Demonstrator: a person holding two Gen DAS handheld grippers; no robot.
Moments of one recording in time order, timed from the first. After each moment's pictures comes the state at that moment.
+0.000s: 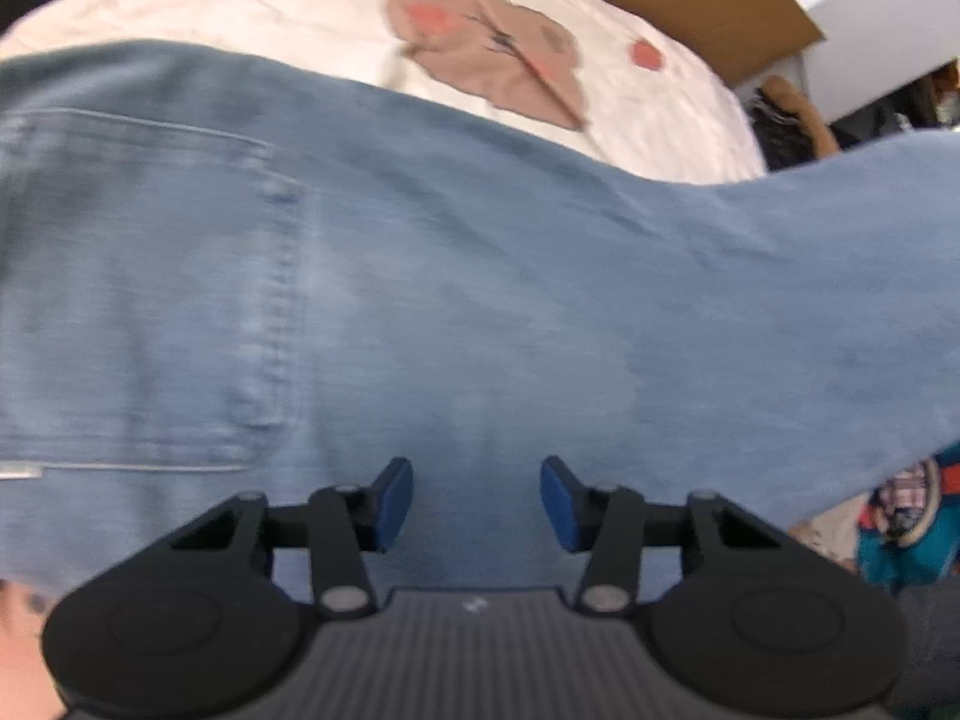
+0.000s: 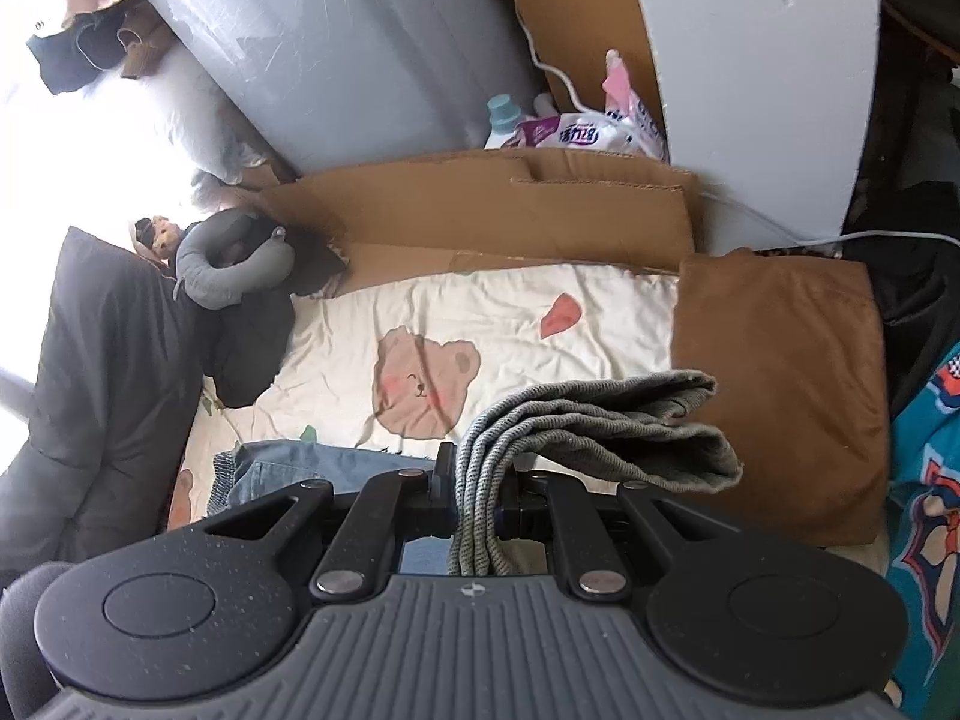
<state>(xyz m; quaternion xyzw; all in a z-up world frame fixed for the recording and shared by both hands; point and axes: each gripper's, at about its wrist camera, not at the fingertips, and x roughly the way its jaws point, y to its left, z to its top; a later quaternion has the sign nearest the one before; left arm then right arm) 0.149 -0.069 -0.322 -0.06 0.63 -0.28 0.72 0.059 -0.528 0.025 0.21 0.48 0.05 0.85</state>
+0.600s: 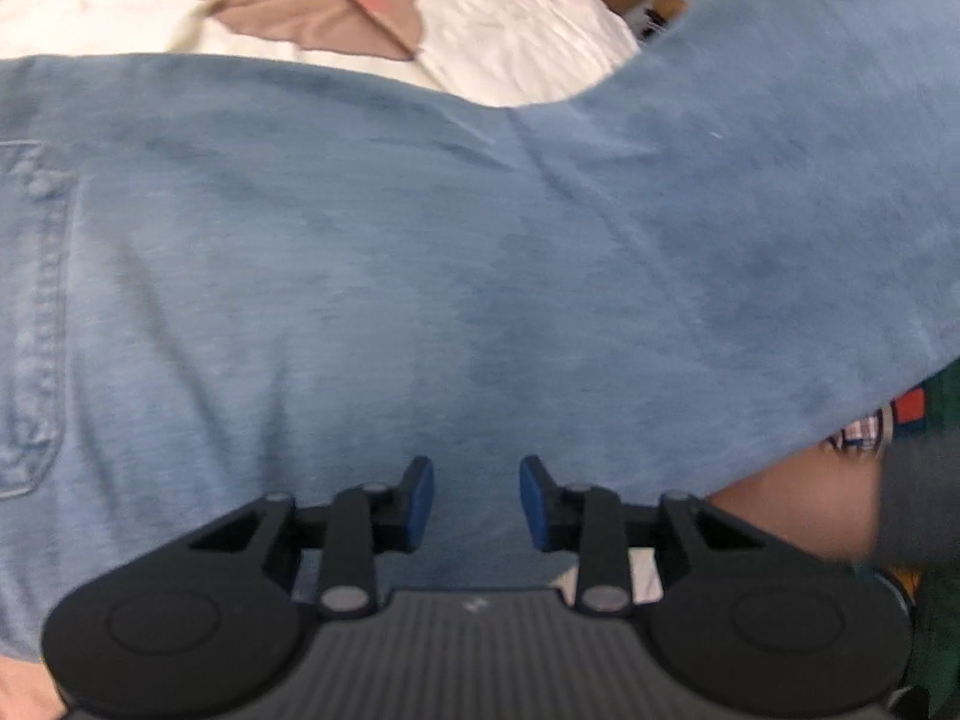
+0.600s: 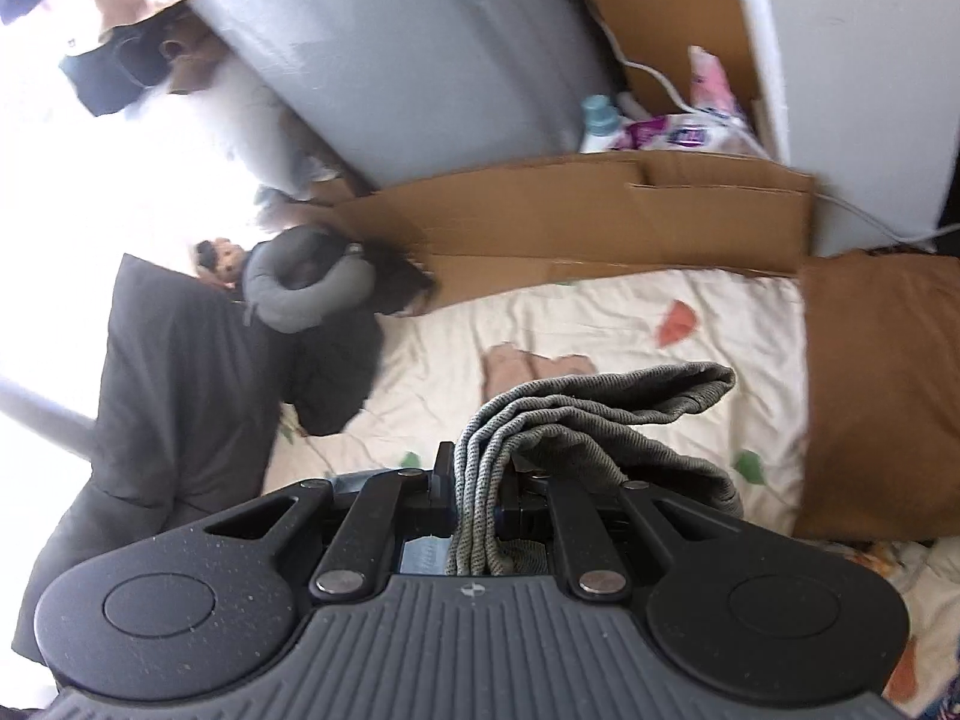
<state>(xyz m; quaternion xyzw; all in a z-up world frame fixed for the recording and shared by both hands) 0.128 -0.135 -0.327 -0.04 0.64 -0.37 0.67 0.103 -0.441 0.045 0.26 0.46 0.09 0.84</state>
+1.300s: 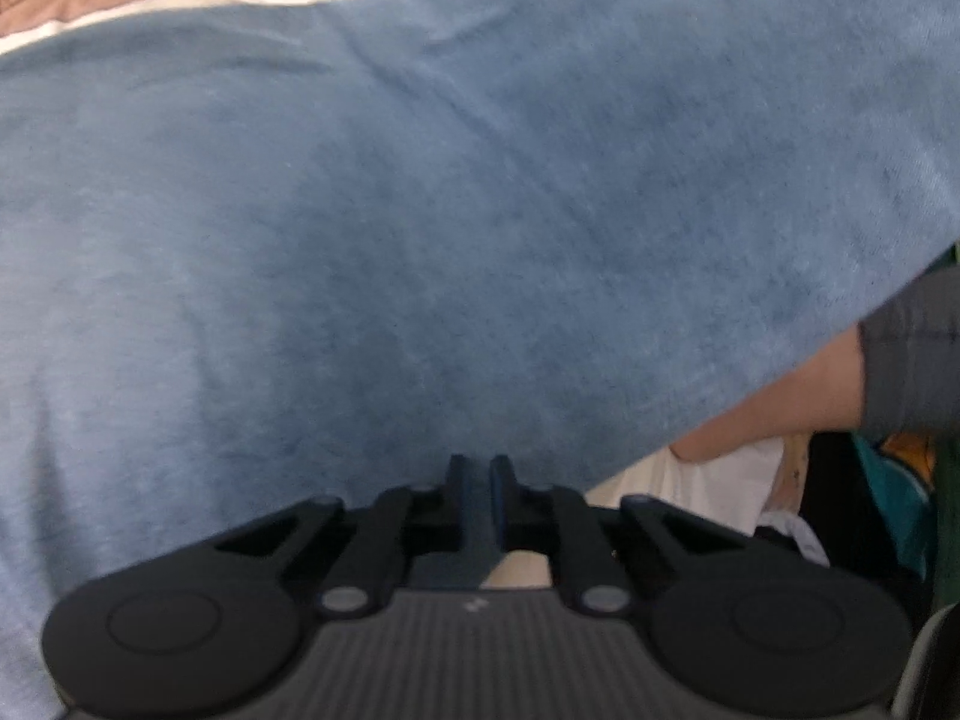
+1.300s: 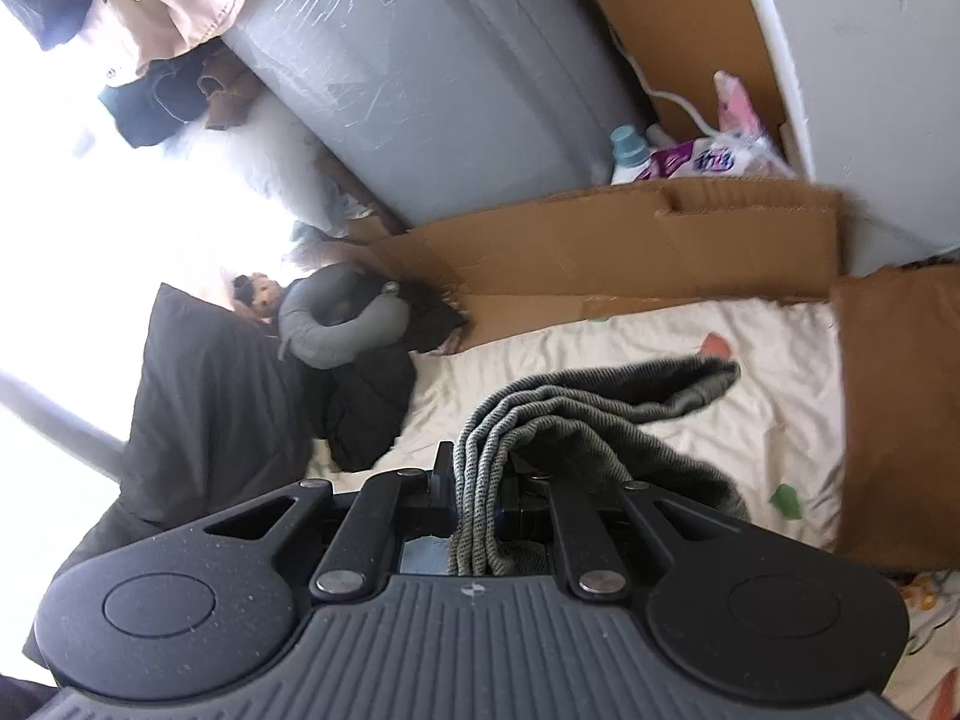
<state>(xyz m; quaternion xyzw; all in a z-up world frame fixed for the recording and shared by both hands) 0.101 -0.200 -0.349 0.03 0.64 -0.47 0.61 0.092 -0.452 0.020 0.29 0.41 0.12 0.86</state>
